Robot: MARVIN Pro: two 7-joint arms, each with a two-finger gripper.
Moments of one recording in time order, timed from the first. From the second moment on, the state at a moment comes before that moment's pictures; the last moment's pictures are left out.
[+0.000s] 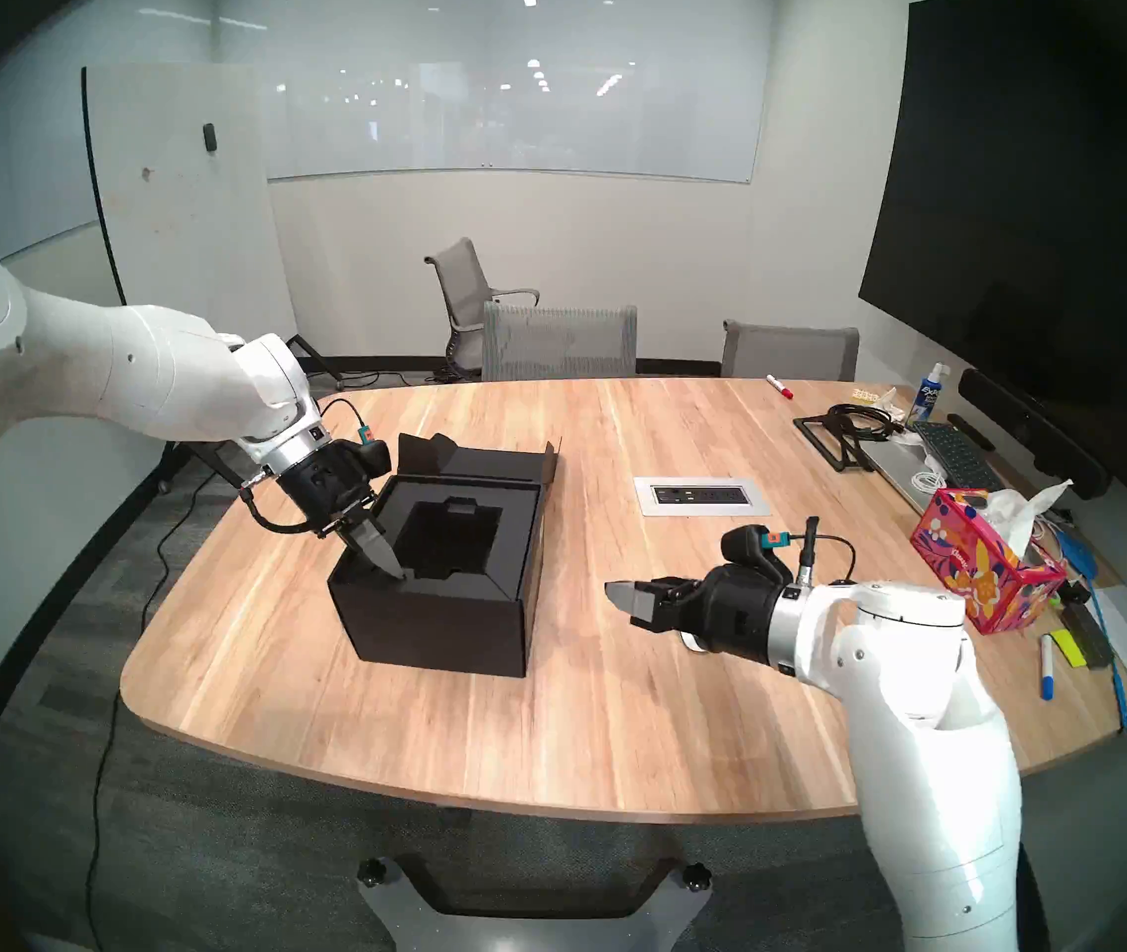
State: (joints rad) left arm -0.32 -1.09 1.08 -1.05 -1.70 0.60 -1.22; right arm -1.71 -1.21 1.71 -2.07 0.61 0.96 0.52
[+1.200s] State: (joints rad) left arm -0.38 -1.14 0.84 -1.03 -2.15 0.69 -0.69; right arm -1.71 -1.21 1.71 -2.07 0.61 0.96 0.52
